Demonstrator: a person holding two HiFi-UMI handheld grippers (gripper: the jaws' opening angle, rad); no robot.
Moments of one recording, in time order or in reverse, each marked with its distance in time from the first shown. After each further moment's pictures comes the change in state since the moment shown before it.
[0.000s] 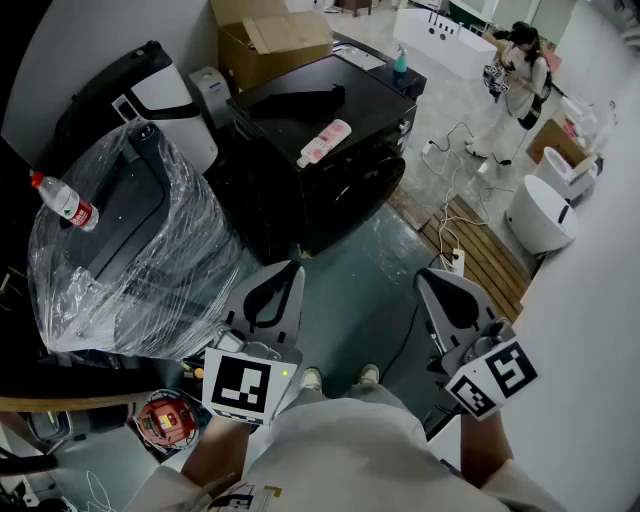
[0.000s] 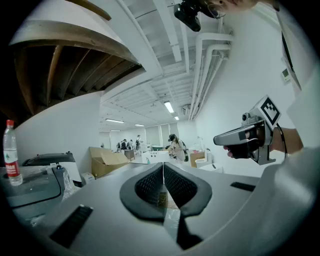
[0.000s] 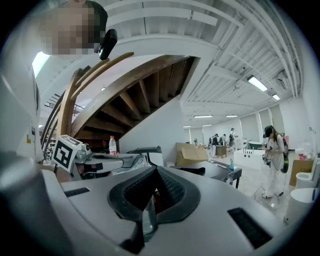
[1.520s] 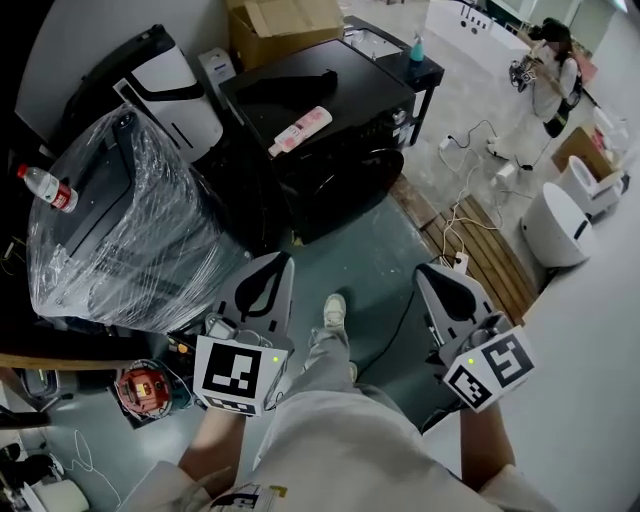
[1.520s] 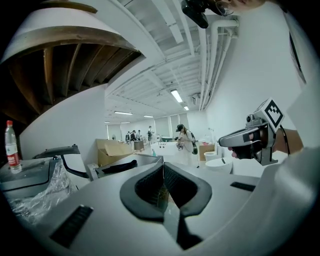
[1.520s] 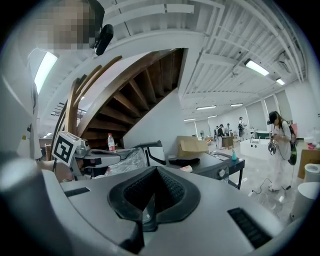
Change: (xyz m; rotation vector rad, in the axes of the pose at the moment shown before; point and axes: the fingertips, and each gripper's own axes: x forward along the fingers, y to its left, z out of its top) left arm 0.104 -0.092 -0.018 -0.008 0.118 0.129; right arm -0.041 -0.153 -0.049 0.058 0.053 0.102
